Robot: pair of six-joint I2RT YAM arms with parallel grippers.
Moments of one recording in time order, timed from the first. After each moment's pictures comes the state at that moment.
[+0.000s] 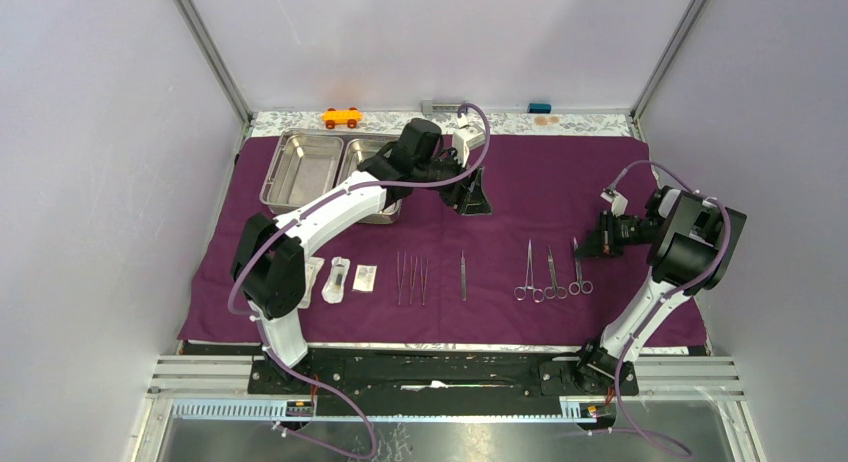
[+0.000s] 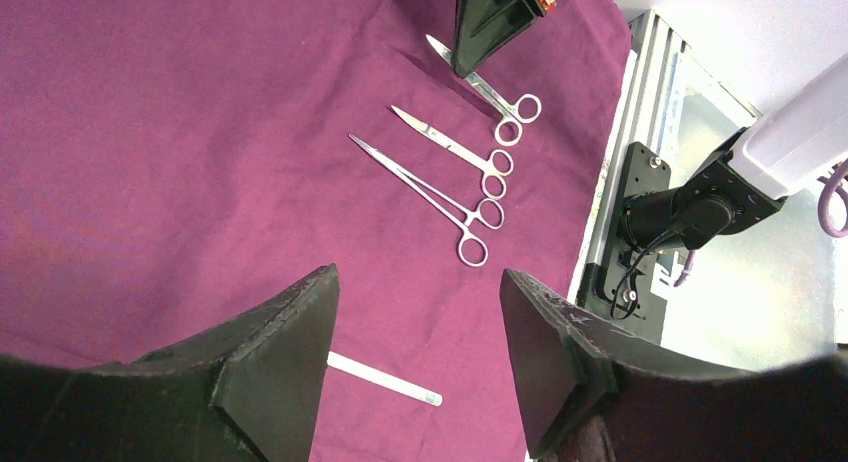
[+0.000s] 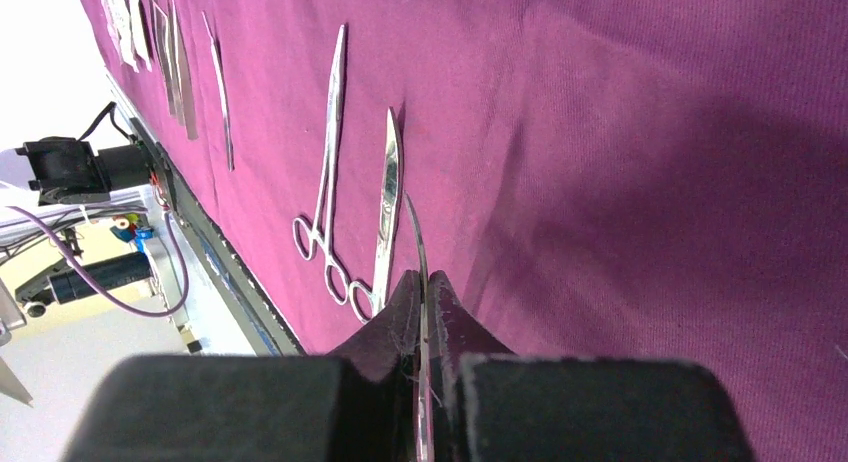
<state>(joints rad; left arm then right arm) -0.68 1.79 1.51 -0.27 0.68 -0.15 -0.51 1.96 1.16 -1.04 -0.88 -0.70</state>
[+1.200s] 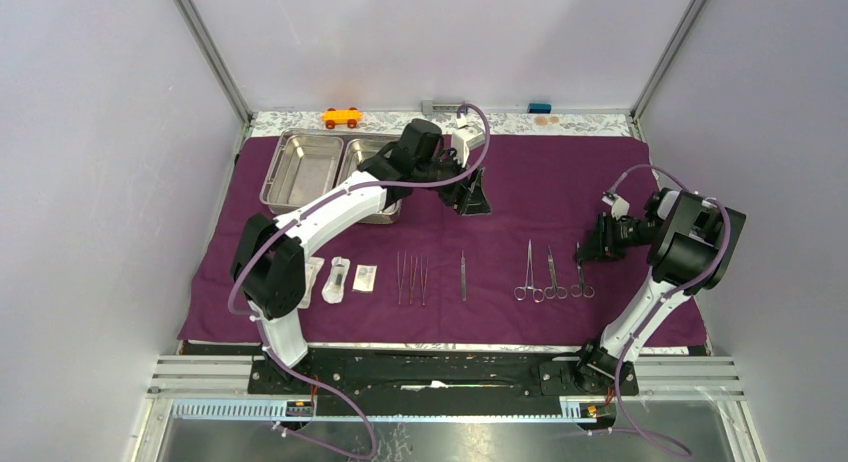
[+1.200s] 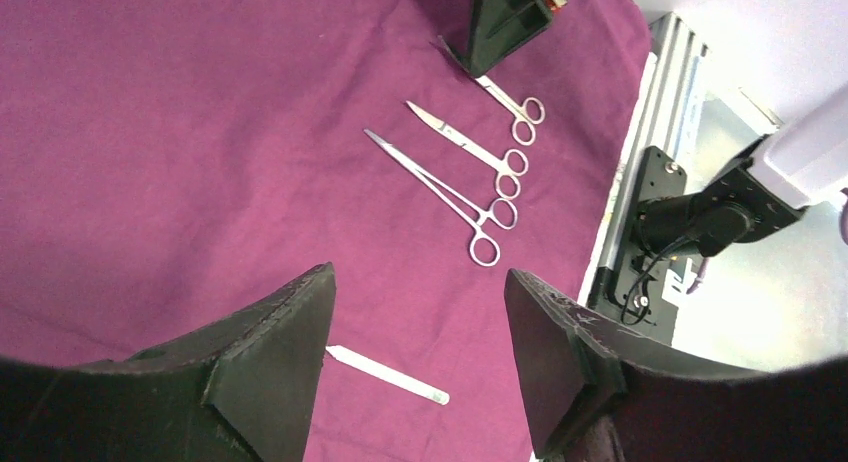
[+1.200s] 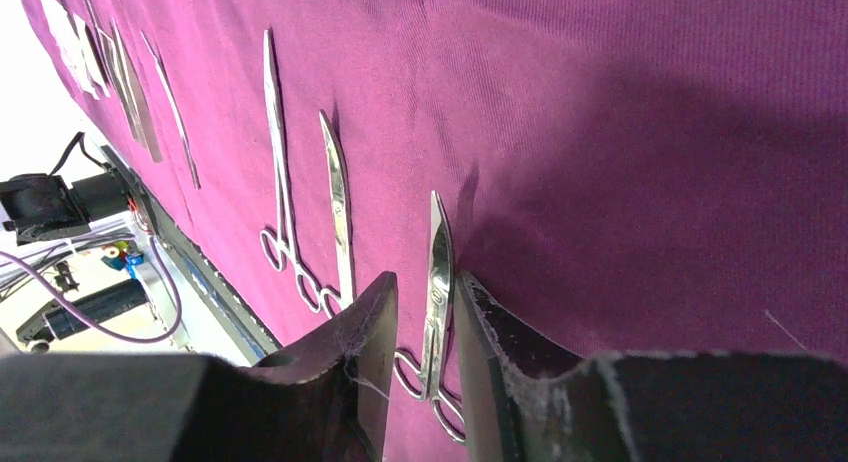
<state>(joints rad) -0.68 1.79 1.51 -0.28 0.66 -0.15 -0.51 1.97 1.14 -0.95 -0.79 -0.59</state>
